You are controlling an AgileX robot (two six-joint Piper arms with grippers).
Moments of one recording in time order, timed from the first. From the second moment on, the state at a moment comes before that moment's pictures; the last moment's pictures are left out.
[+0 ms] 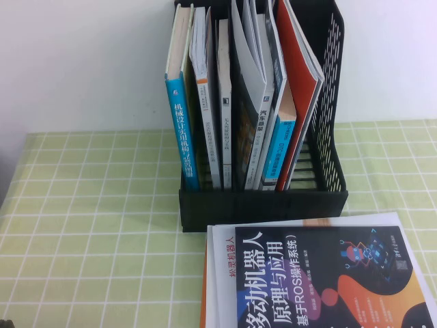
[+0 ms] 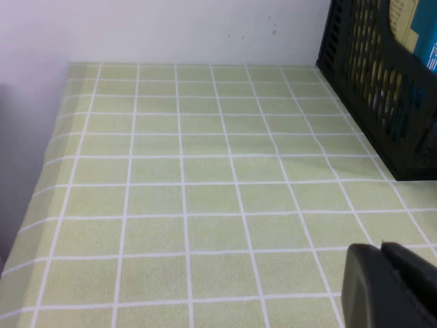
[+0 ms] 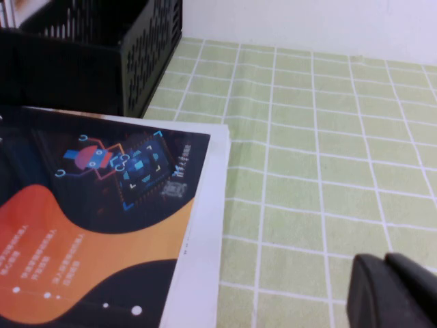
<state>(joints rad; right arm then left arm) 0.04 -0.01 0.03 0.11 0.42 -0.21 -0.12 -0.01 0.02 -0.08 0.35 -0.07</state>
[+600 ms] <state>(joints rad) 0.04 -0.01 0.03 0.11 0.42 -0.21 -0.12 -0.01 0.02 -0.08 0.35 -0.06</state>
